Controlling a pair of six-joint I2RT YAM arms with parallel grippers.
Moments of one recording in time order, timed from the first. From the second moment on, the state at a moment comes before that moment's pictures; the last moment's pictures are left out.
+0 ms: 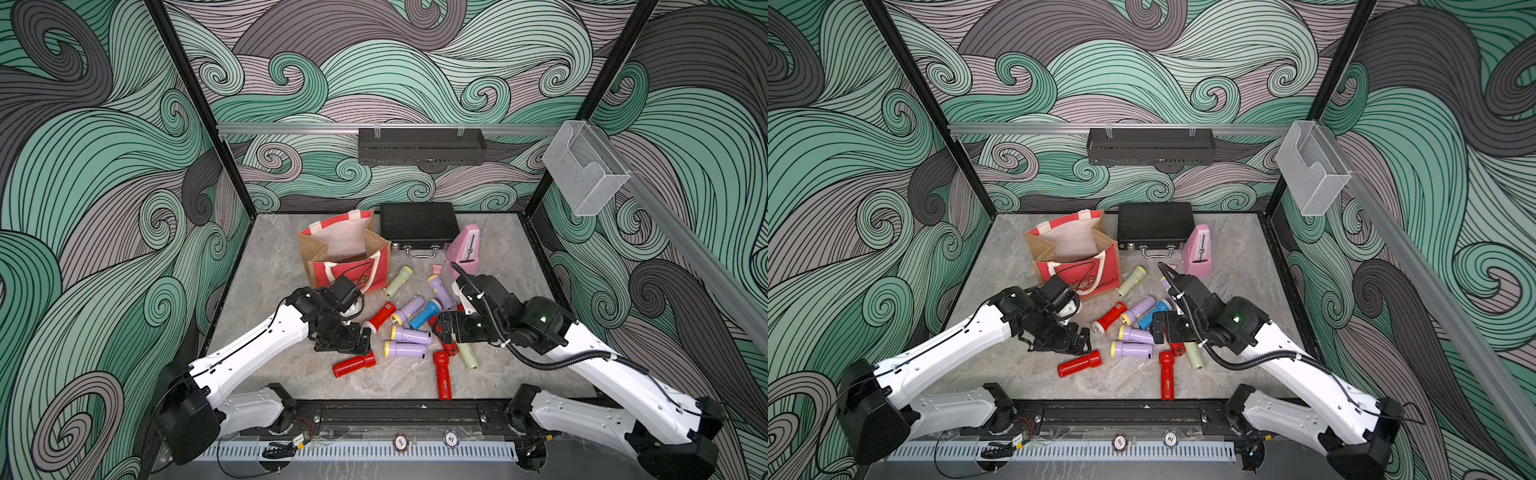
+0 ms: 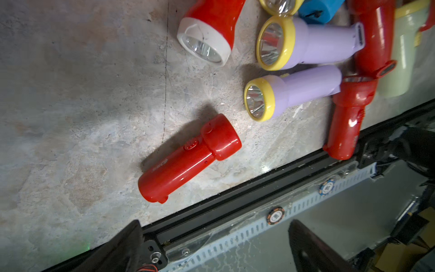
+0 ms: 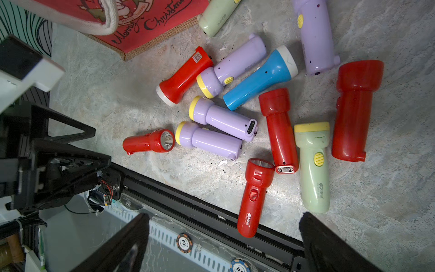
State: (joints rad) left arm -0.72 1.21 0.95 -1.11 0.24 -0.51; right arm 0.83 1.02 1.08 -1.09 -0.04 0.68
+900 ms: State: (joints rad) left arm -0.89 1.51 0.85 -0.88 0.07 -0.49; right arm 0.83 0.90 1.00 -1.08 0.01 0.75
